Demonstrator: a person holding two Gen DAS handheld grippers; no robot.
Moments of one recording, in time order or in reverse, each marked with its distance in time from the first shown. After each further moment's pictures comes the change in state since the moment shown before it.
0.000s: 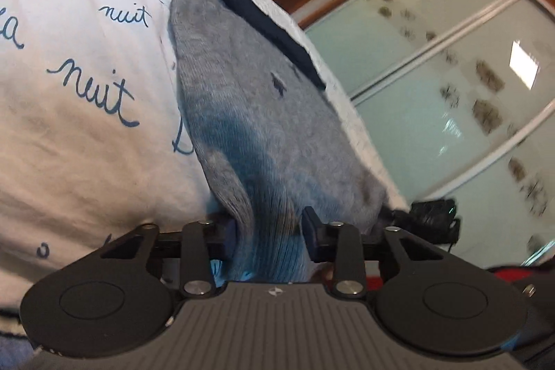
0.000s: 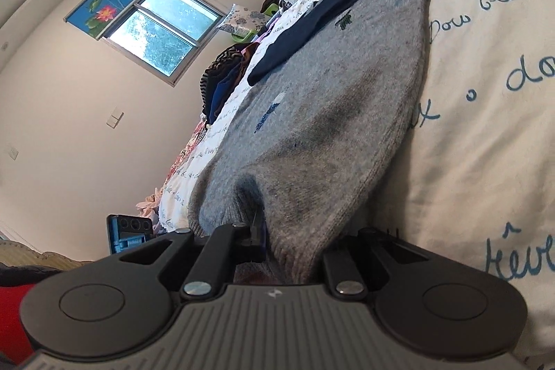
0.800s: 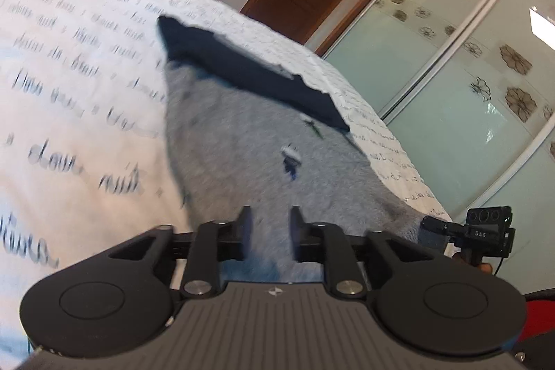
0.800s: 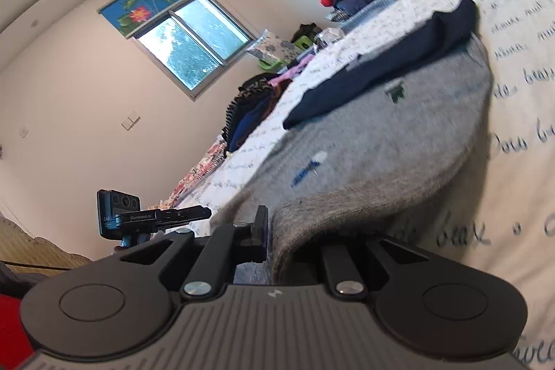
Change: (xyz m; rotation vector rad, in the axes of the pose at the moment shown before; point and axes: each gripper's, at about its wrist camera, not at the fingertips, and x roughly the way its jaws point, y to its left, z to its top) left arm -0.024 -0.048 0.064 0.157 -0.061 0.201; right arm -0.011 0.043 0.025 -0.151 -0.091 0.002
